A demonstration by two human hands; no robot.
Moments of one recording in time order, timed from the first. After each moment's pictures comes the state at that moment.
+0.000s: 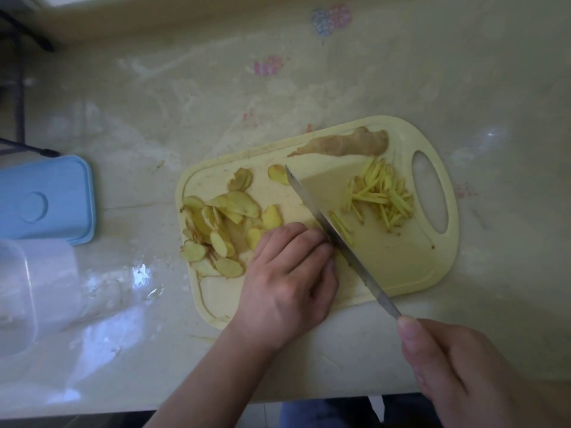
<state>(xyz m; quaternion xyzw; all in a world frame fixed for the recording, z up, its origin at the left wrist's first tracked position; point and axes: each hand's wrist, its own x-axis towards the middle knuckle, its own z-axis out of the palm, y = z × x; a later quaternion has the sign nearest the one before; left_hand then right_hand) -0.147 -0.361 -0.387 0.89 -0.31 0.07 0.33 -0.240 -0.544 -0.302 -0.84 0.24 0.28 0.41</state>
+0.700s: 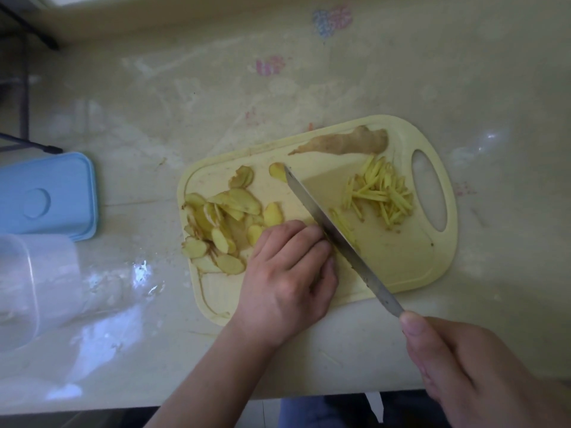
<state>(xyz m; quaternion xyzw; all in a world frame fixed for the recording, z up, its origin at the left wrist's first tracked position) -0.149 -0.360 -0.387 0.89 -0.31 0.08 0.33 -0.237 -0.543 -0.289 -0.84 0.24 0.30 0.38</state>
